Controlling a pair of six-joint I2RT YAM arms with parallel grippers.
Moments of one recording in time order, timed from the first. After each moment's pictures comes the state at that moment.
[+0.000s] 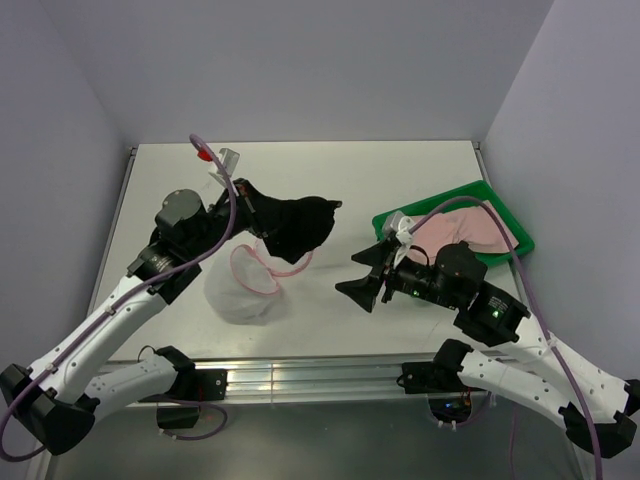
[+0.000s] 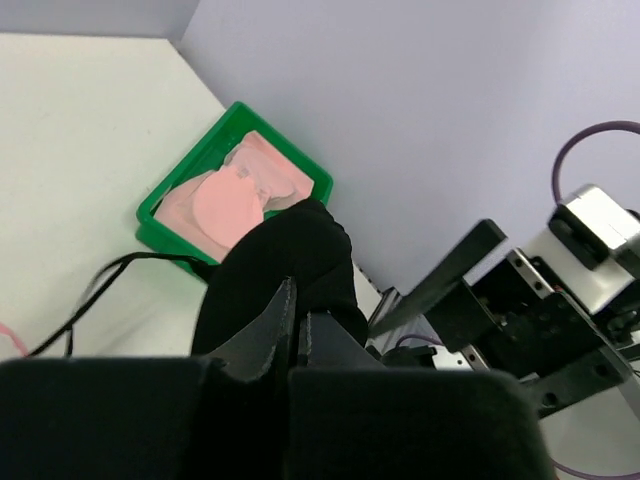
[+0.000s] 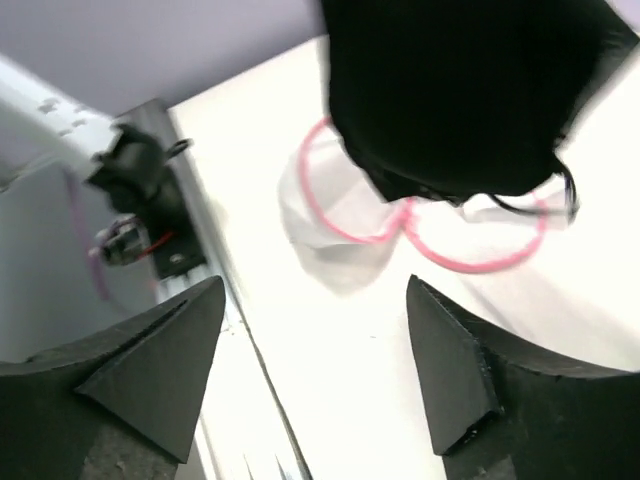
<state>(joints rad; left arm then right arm) -0.63 1.00 1.00 0.03 0.34 -0.70 0.87 0.63 0.80 -0.29 -0.25 0.16</state>
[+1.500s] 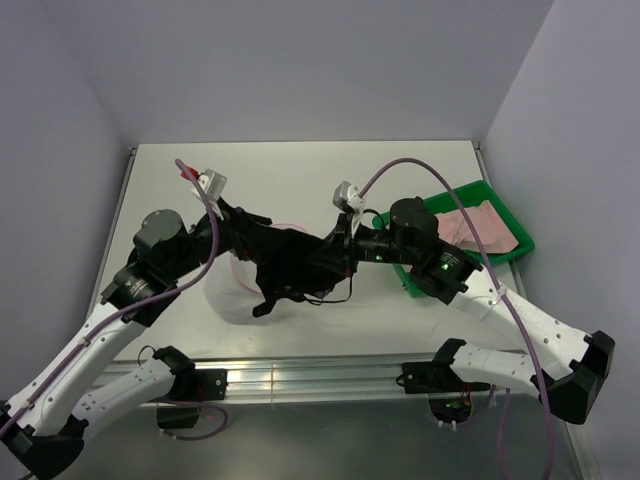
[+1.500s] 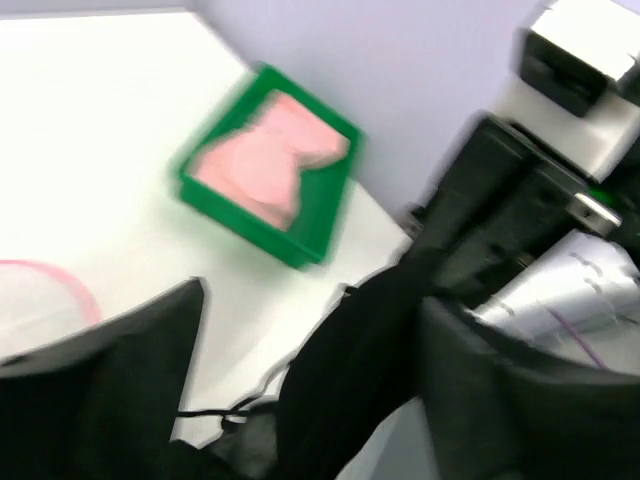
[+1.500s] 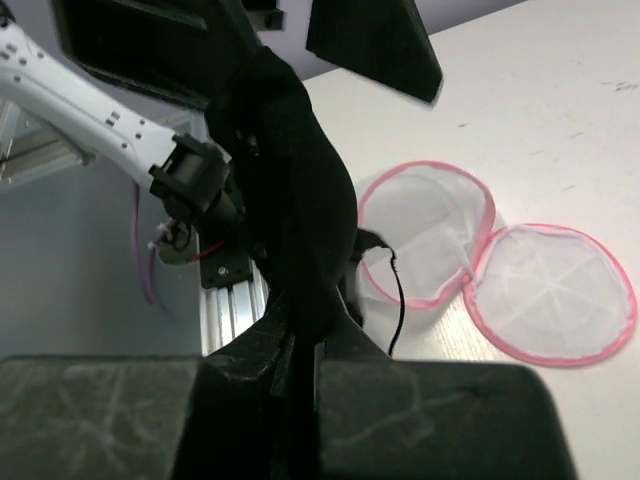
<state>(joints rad) -0.63 0.82 0.93 -0.12 0.39 -0.55 0.81 1.02 0.99 -0.15 -0.55 0.12</state>
